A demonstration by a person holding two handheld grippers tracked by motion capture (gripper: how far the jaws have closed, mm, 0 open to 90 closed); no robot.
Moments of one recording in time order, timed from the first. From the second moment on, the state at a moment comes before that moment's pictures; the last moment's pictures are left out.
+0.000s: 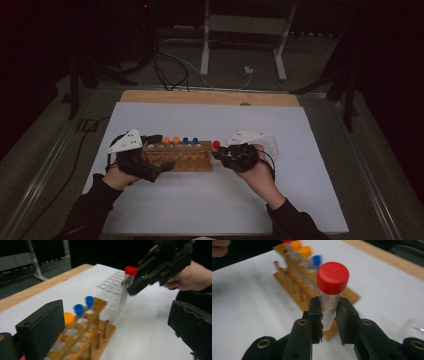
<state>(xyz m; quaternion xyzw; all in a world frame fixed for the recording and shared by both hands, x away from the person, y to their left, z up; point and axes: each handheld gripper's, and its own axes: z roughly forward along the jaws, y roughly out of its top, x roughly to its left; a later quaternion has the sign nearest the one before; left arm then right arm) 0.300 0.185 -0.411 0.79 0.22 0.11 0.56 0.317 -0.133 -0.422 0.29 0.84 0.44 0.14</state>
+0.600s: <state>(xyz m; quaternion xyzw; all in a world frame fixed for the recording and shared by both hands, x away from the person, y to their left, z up) 0.294 0.141 -0.427 0.80 0.19 0.08 0.56 0.291 -0.091 -0.435 0.23 0.87 0.43 0.08</state>
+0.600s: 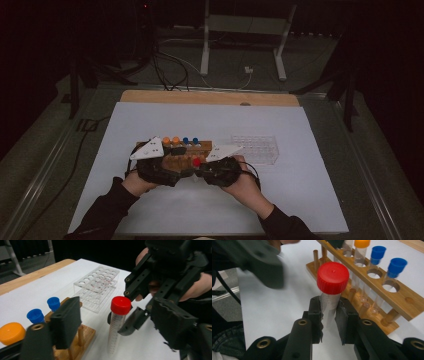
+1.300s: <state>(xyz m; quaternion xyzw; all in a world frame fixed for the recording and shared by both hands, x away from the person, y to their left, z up) 0.292 0.132 -0.428 0.81 0.17 0.09 0.56 0.288 -0.090 -0.433 0.22 0.87 0.44 0.08</state>
